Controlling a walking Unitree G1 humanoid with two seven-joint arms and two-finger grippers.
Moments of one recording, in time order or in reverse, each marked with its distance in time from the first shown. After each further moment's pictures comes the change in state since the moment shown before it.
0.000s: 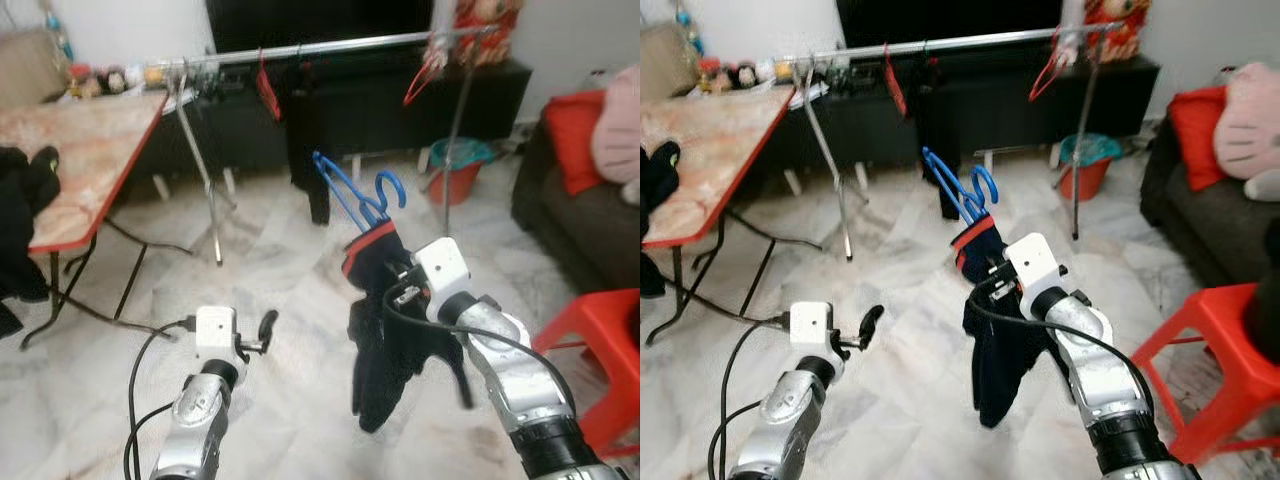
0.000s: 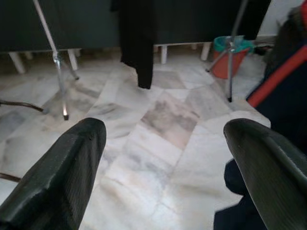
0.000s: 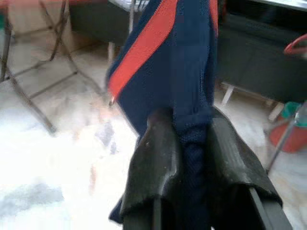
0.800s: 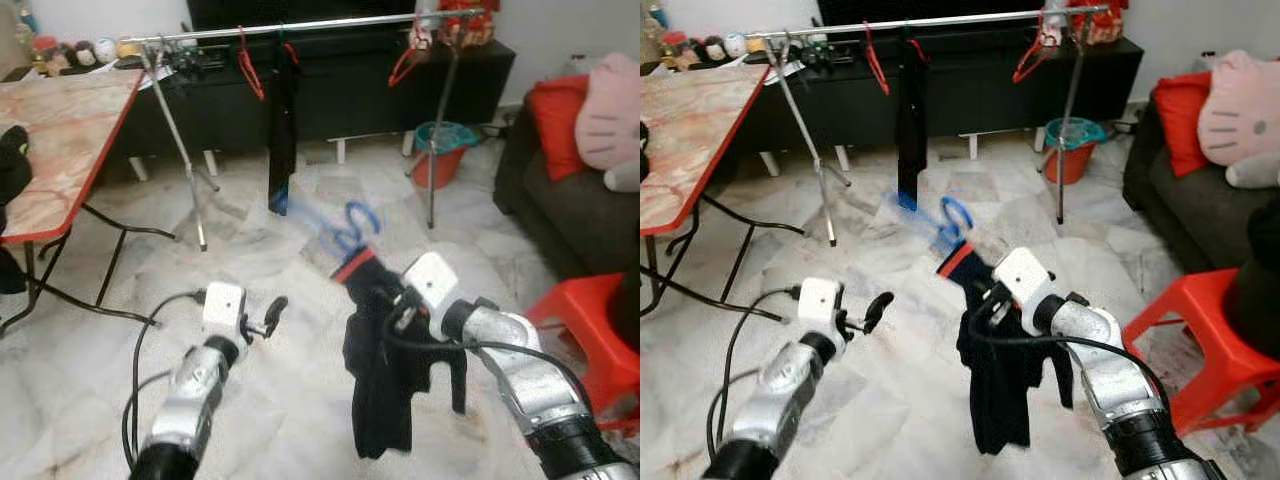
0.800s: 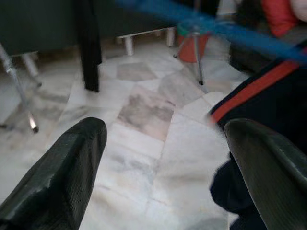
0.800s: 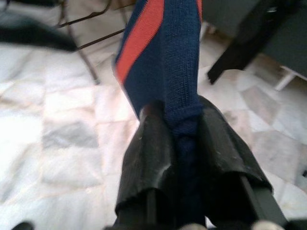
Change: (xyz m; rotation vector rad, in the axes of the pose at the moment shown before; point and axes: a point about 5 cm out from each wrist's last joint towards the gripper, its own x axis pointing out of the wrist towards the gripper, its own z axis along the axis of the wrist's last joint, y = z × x) left arm 0.023 -0.004 0.023 0.126 0.014 -0.237; right arm -0.010 0.010 -0.007 -0.126 0.080 0.353
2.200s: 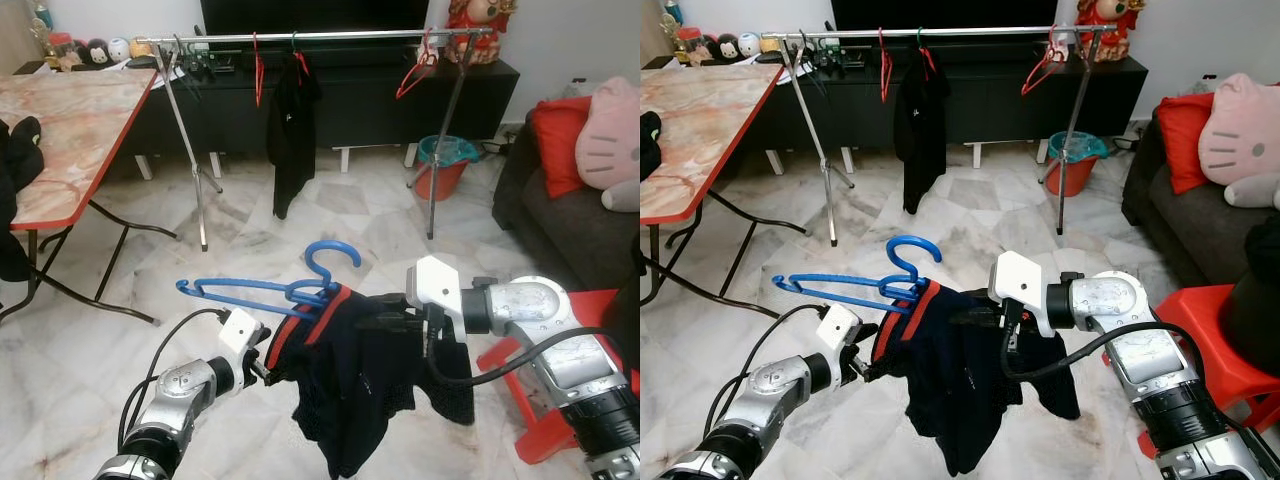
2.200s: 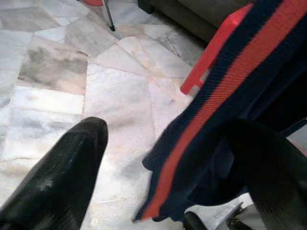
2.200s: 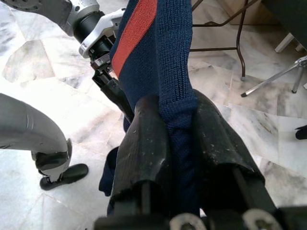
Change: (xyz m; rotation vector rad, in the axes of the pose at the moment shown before) left arm -0.014 -0.001 -0.049 -0.034 0.237 -0.410; right arm -0.021 -0.002 0.044 -0.139 -0.093 0.502
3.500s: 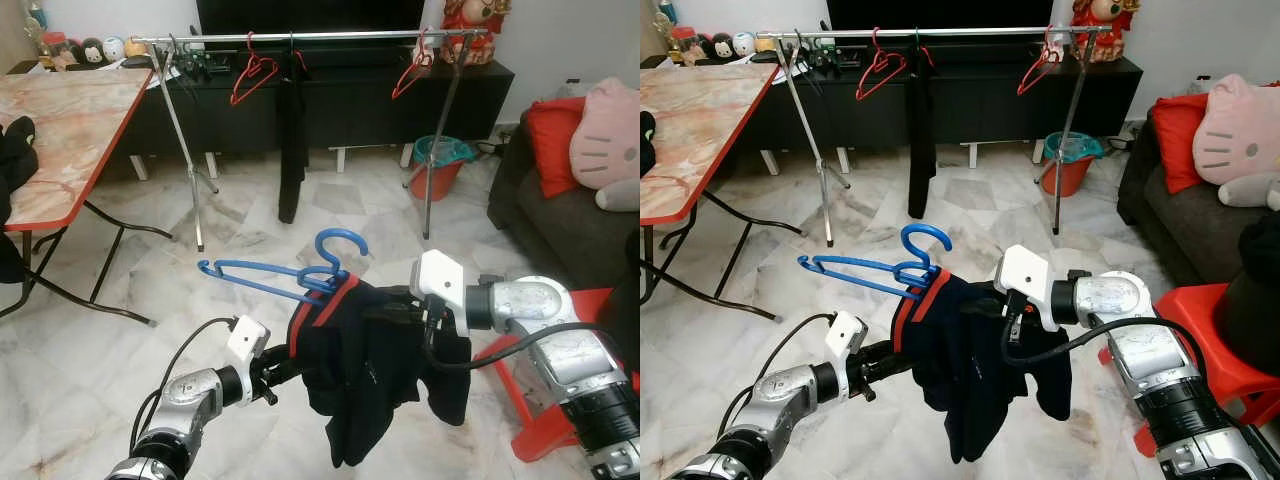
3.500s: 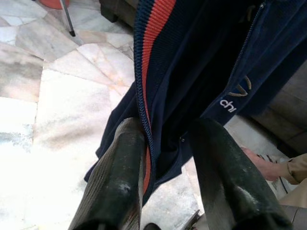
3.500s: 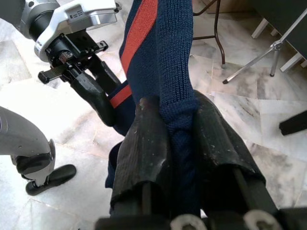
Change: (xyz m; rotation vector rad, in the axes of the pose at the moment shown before) left arm 0.007 -0.016 -0.003 -0.084 -0.047 -0.147; right arm -0.004 -0.009 -0.011 0.031 0.028 -0.101
